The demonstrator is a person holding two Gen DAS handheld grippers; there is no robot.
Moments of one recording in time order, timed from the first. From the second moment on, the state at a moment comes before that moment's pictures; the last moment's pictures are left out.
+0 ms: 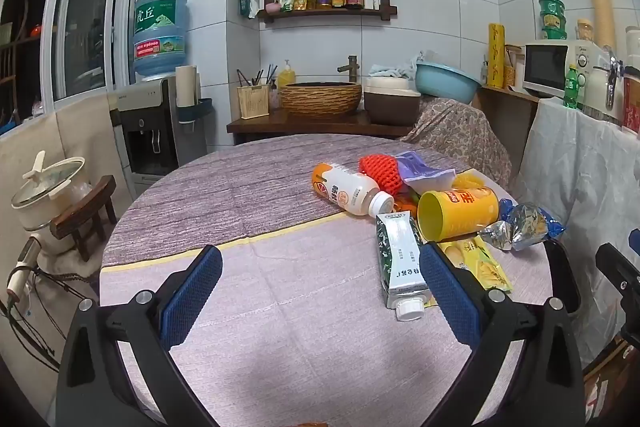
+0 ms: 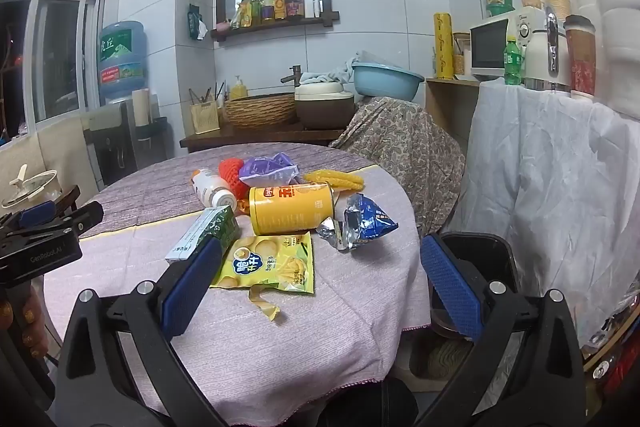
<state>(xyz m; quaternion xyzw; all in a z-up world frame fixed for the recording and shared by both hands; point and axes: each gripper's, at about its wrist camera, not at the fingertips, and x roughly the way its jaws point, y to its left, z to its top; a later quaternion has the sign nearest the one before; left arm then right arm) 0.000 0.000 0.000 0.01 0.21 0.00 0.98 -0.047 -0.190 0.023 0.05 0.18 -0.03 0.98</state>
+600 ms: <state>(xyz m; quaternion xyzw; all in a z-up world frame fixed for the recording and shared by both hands) -0.001 0.001 -0.002 0.01 0.21 -0.01 0.98 -0.047 -0.190 0.024 0.05 0.18 -0.03 0.98</state>
